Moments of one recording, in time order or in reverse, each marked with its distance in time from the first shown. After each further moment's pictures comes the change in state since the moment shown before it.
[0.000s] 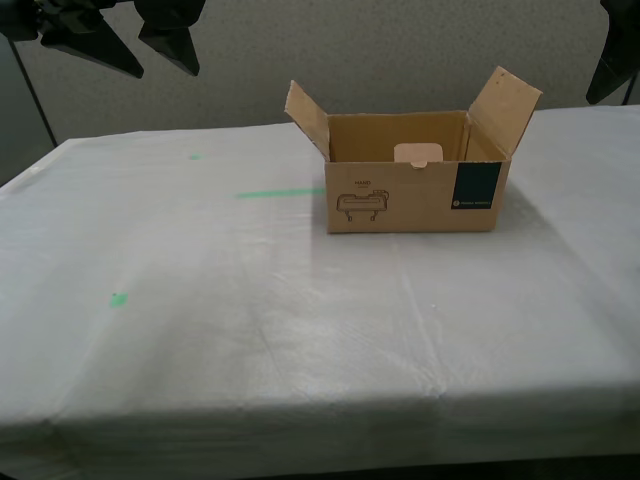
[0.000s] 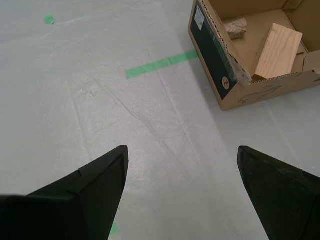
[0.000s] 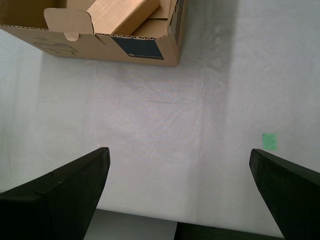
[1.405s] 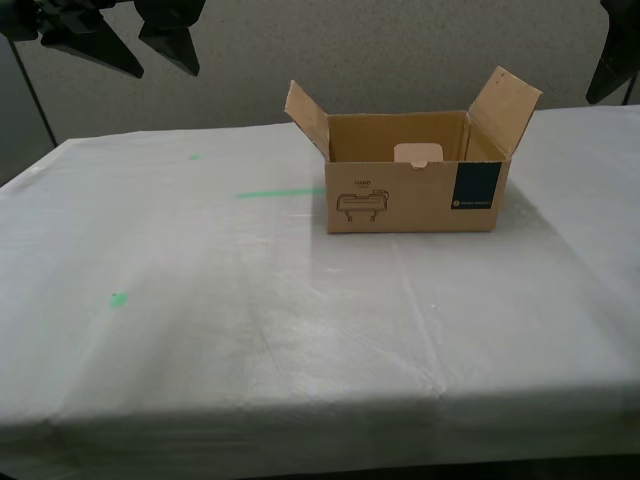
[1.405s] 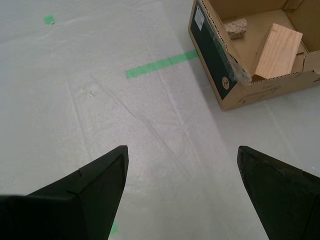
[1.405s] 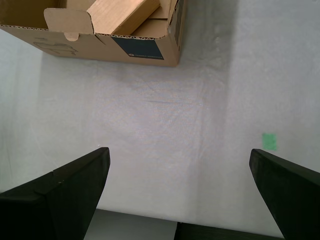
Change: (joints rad) arm 0 0.000 0.000 0.000 0.000 0.000 0.000; arm 1 0.000 0.000 0.000 0.000 0.000 0.000
